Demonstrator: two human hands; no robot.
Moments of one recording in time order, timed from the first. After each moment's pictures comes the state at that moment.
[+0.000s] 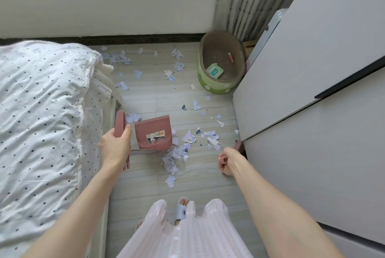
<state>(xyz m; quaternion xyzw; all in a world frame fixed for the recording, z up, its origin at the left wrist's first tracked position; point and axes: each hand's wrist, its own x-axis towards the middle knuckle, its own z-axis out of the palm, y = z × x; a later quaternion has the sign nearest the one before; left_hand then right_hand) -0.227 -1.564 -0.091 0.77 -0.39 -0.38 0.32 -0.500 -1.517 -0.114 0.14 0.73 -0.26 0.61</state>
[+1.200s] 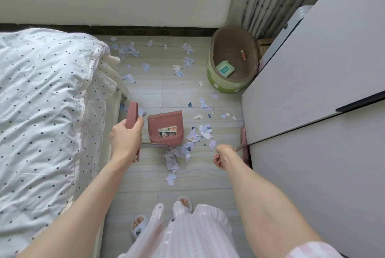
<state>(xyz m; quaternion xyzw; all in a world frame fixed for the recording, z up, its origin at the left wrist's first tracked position) -0.265 -1.593 -0.099 0.77 -0.38 -0.38 0.35 -0.501 -1.568 -0.177 -0.01 0.83 -0.11 0.54</state>
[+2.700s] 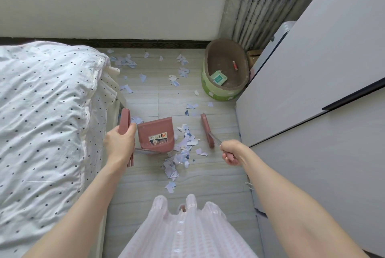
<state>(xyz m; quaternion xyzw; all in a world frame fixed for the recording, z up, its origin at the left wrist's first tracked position) -0.215 -1.581 -0.090 0.76 -0.37 -0.40 0.35 -0.499 -1.560 -0.111 -0.17 0.78 -0.01 0.60</state>
